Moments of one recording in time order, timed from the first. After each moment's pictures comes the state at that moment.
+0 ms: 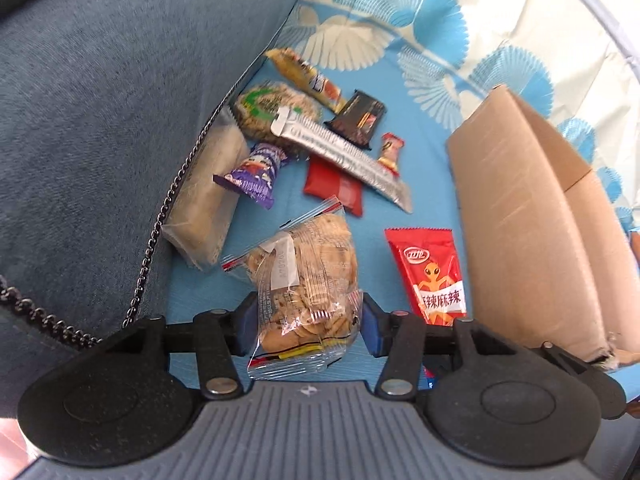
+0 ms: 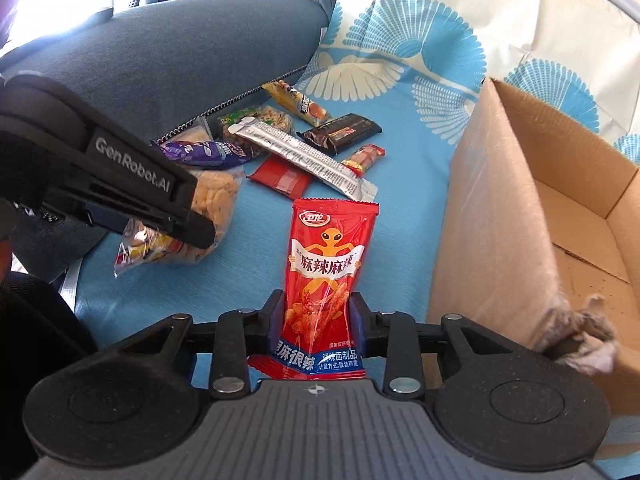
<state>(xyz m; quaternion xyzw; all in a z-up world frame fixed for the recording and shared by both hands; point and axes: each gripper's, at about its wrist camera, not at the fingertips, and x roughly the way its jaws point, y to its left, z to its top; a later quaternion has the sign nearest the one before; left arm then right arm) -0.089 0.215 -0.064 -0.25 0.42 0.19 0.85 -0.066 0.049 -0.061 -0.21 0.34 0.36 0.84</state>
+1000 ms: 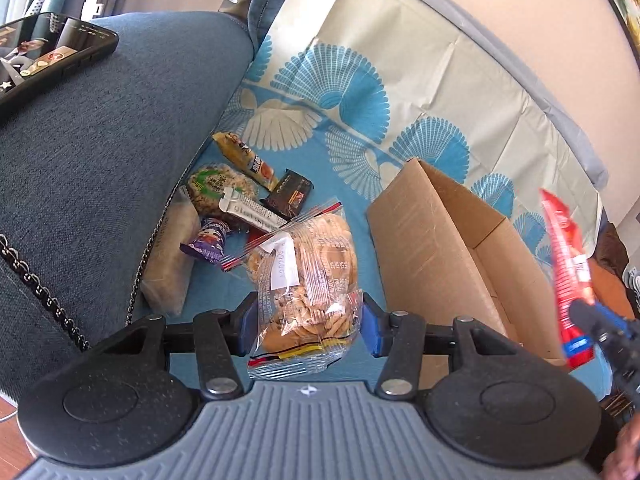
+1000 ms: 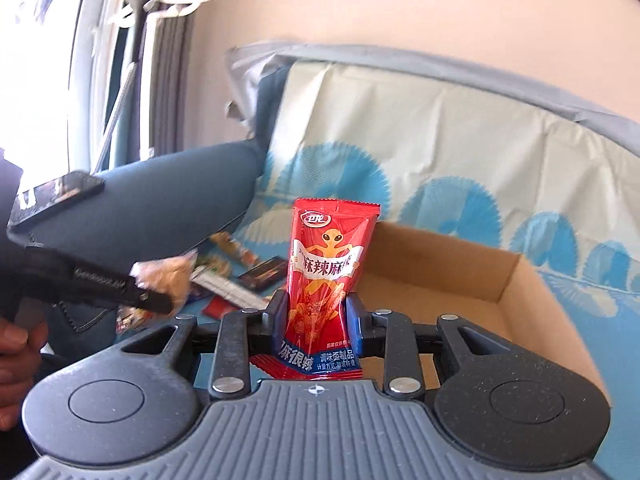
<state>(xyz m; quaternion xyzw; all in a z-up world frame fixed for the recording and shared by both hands) -0.128 0.210 -0.028 -0.26 0.29 0.12 0.91 -0.096 -0.070 0.060 -0.12 0.18 0.32 0.92</state>
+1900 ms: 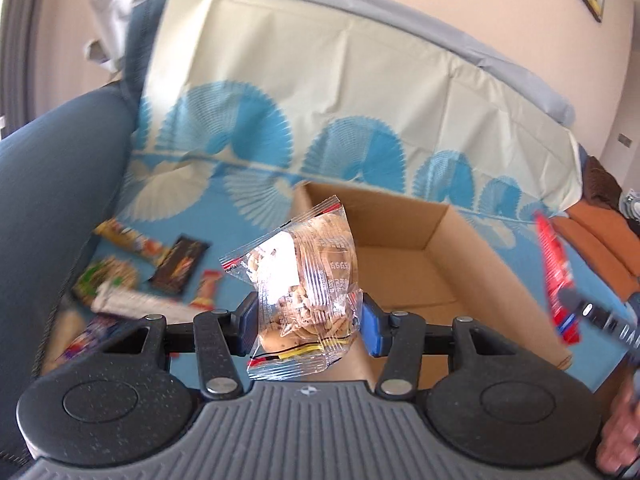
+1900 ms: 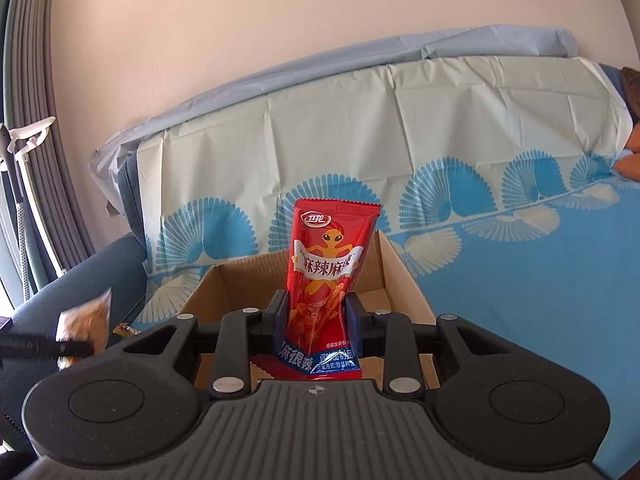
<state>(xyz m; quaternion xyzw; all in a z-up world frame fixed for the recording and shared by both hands) -0.026 0.092 0.040 -0.13 0.27 0.08 0.95 0.020 -0.219 0.042 0.07 0.20 0.24 0.95</state>
